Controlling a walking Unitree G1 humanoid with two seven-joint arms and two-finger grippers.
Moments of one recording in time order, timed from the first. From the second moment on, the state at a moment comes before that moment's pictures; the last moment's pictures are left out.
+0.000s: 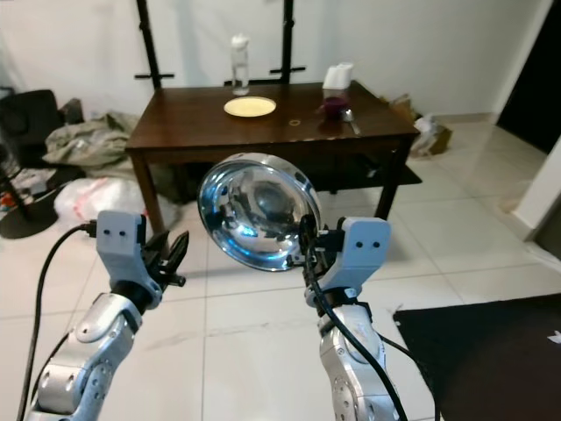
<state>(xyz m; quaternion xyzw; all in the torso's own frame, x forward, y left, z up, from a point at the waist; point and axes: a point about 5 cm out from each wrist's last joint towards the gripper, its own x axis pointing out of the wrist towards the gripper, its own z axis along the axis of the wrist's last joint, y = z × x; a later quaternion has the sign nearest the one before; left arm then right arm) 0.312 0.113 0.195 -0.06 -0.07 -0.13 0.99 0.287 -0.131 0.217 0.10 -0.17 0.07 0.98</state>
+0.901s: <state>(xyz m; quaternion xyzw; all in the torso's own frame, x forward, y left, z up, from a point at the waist) 0.295 0.139 0.097 0.04 0.09 -0.10 0.99 0.282 -0.160 0.106 0.04 0.02 0.02 1.00</state>
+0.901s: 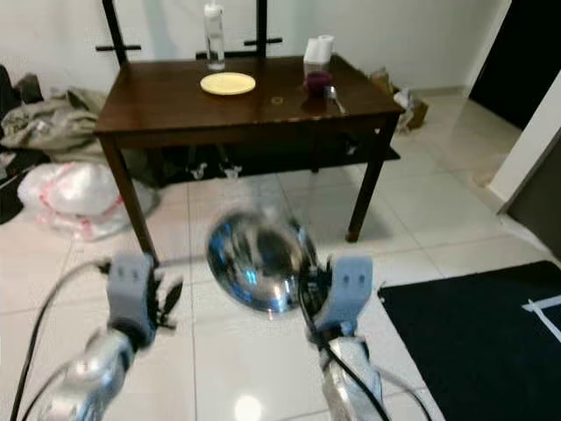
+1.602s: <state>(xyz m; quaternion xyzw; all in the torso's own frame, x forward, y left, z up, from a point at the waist) 0.278 0.151 0.052 0.06 0.14 -0.10 0.98 0.264 -0.183 0.045 0.06 0.10 -0.04 0.99</state>
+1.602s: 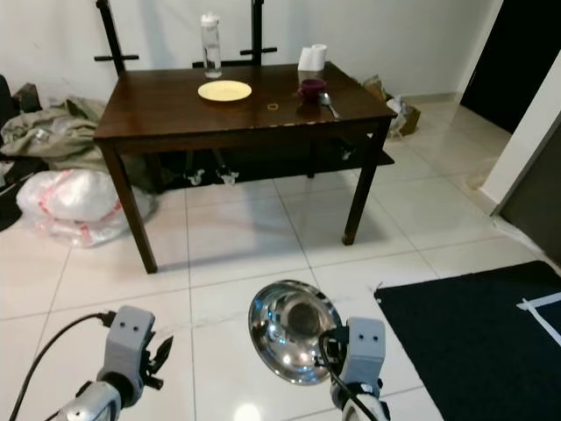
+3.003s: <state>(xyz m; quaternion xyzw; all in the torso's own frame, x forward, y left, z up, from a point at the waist) 0.284 0.158 0.051 0.06 0.12 -0.04 0.99 0.263 -0.187 0.033 0.06 0.10 -0.06 0.99</state>
